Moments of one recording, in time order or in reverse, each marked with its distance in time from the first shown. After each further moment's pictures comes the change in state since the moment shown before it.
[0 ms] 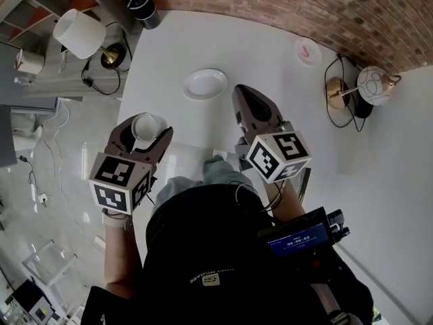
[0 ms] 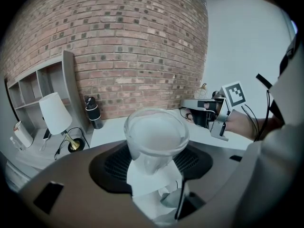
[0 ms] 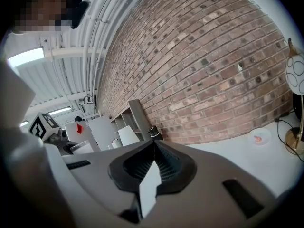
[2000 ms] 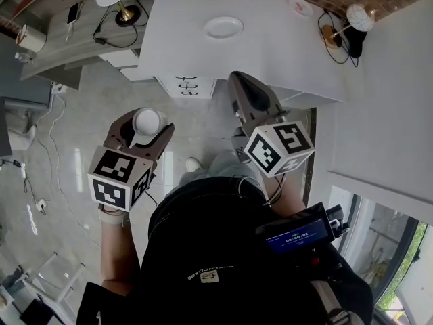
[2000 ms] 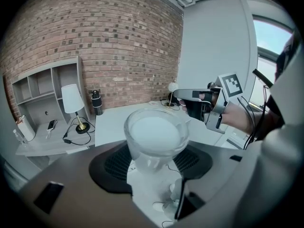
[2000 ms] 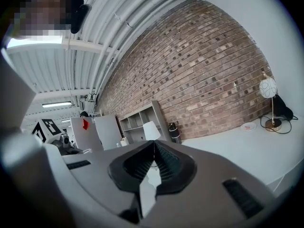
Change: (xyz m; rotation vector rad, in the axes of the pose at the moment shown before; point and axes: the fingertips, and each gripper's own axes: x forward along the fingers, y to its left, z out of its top) left arm -0.210 -0.009 -0.180 0.100 -0.015 -0.161; right arm -0.116 0.252 -0.098 -0.058 -0.081 -0.093
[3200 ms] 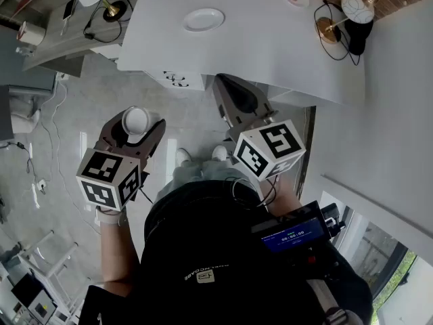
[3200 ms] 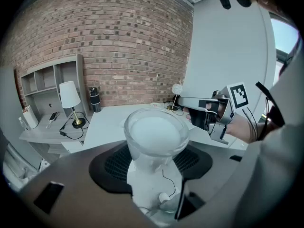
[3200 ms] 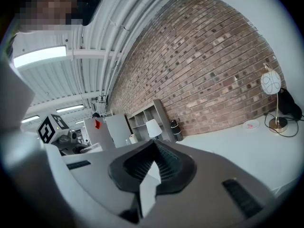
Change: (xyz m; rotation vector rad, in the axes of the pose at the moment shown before) left arm 0.067 -0.089 0.047 -0.121 -0.005 0.096; right arm -0.052 -0.091 0.012 -0.002 0.046 0.161
